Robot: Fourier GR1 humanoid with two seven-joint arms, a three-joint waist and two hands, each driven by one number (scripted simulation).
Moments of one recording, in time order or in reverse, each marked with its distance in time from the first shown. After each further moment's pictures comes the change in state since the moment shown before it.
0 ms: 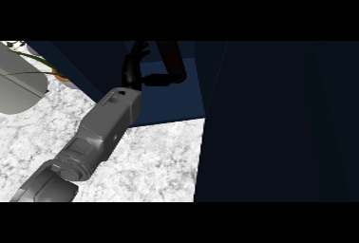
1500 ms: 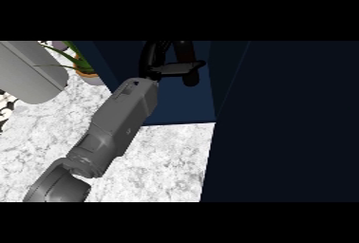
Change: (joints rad) left arm -0.053 -0.062 0.103 -0.121 0.084 -0.360 -0.053; right arm 0.118 -0.036 -0.035 -0.021 -0.009 0.013 -0.031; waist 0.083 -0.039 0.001
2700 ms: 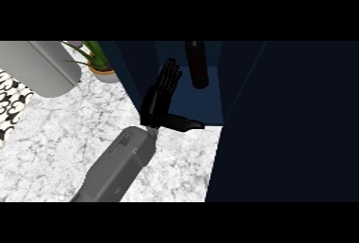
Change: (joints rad) left arm 0.531 -0.007 -0.309 -0.633 0.124 -0.023 0.111; right arm 0.037 -0.013 -0.028 0.000 0.005 -0.037 -0.003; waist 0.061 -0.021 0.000
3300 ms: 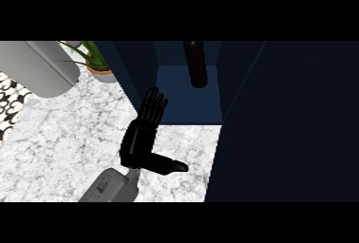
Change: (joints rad) left arm 0.387 0.082 -0.108 -0.454 -0.021 0.053 0.071; right arm 0.011 -0.039 -0.037 -0.006 0.001 0.008 -0.008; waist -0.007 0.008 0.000
